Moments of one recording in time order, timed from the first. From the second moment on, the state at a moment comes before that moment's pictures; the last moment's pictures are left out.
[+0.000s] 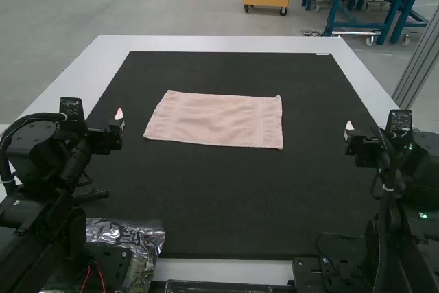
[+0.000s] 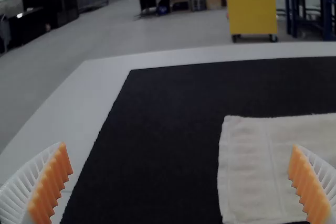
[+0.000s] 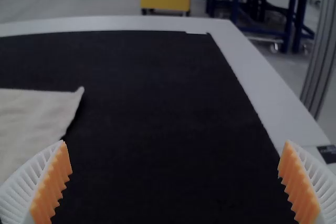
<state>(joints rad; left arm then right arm) -0.08 0.01 0.01 0.02 -0.16 0.11 -0.17 0.01 0.01 -0.08 -0.14 -0.08</state>
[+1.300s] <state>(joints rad) -0.09 0.04 0.18 0.32 -0.30 0.53 -0.17 0.12 0.22 0.29 0.01 -0.22</state>
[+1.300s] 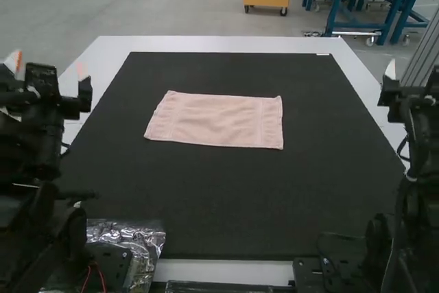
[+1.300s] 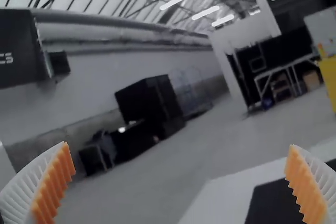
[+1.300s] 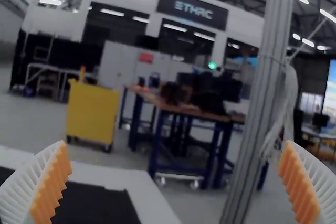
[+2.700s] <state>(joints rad) 0.06 1.74 0.83 0.42 0.22 -0.02 0.18 1.57 0.74 0.24 -0.26 0.12</state>
